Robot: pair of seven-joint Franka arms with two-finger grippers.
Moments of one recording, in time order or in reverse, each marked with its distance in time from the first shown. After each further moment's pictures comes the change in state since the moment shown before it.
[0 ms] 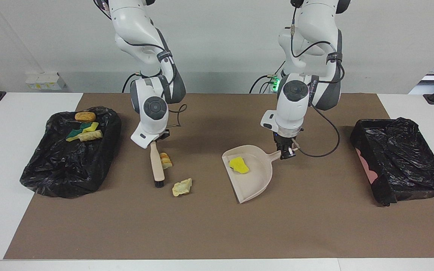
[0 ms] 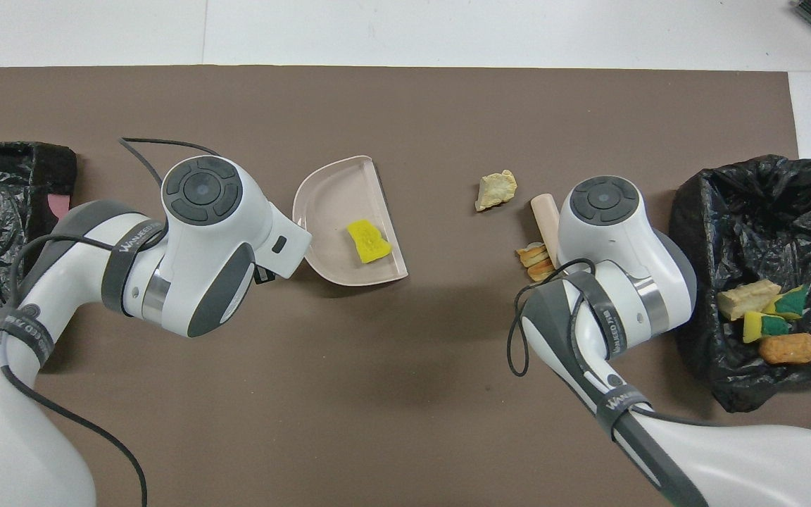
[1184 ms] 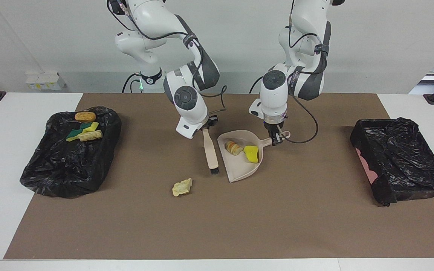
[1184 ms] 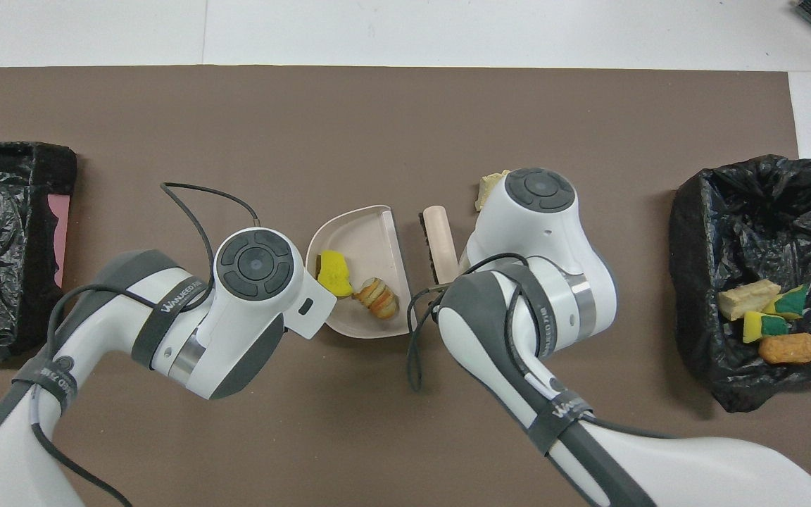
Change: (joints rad) left arm -0.092 -0.118 -0.006 -0.192 0.091 0.001 -0.067; right arm 0.139 0.048 -0.014 0.186 0.433 -0.114 -0.011
